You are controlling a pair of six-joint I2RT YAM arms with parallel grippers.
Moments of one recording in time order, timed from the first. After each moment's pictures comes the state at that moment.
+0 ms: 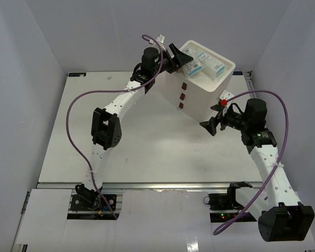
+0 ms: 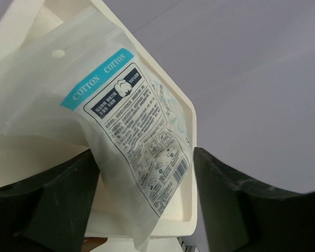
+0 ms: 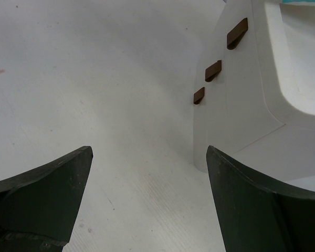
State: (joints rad) left arm -0.53 2.33 2.26 0.09 0.37 -0.94; right arm 0.08 0.95 0.85 -0.28 -0.81 -0.44
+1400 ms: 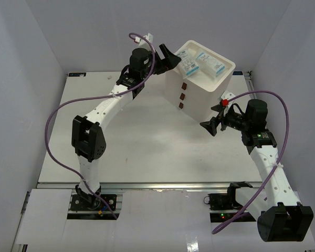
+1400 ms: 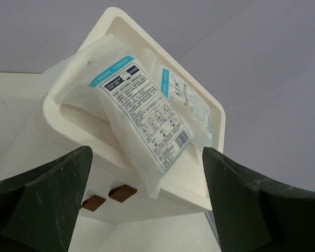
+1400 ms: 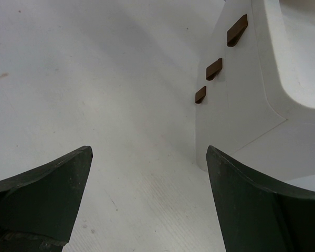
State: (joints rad) left arm -0.52 1.97 1.89 0.01 0.14 -0.71; right arm 0.06 0.94 0.83 -0.26 -0.84 -0.41
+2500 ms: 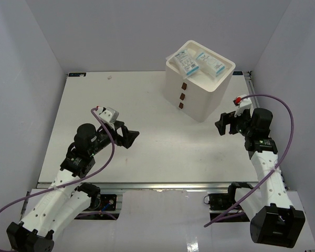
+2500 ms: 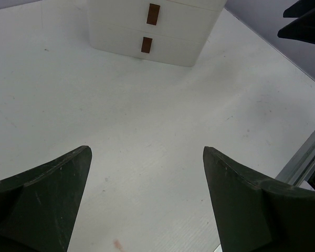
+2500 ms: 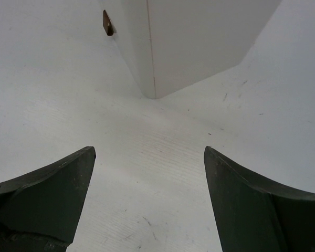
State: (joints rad) left arm -0.43 0.68 0.63 -0.11 0.30 -0.13; right arm -0.08 0.89 0.70 -0.26 -0.49 -0.21
